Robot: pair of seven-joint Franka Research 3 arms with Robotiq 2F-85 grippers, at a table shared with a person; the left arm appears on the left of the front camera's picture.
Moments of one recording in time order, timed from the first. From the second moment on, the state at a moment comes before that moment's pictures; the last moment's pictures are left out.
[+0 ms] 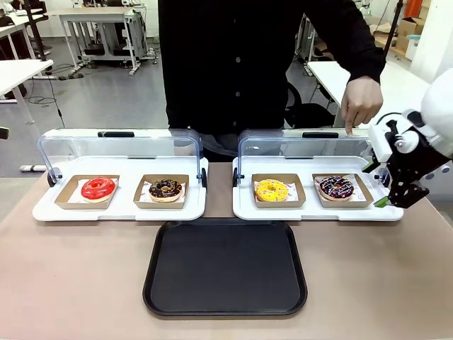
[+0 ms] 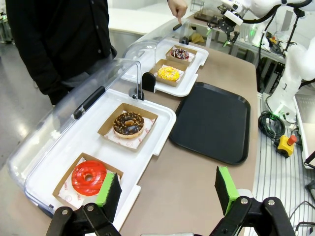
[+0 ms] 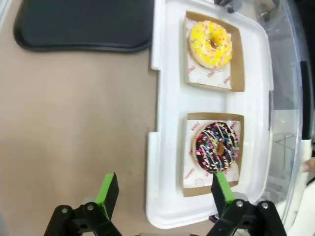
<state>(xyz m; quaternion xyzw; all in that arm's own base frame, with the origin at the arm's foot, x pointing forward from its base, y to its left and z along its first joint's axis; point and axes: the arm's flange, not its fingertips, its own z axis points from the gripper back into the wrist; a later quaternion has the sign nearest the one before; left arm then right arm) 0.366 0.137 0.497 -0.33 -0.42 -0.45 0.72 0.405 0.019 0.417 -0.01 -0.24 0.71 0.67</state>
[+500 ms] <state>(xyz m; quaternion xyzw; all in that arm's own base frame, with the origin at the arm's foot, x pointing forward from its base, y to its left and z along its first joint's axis) 0.366 0.137 0.497 -0.33 -0.42 -0.45 0.72 0.406 0.017 0.416 0.00 -0.23 0.71 0.66</state>
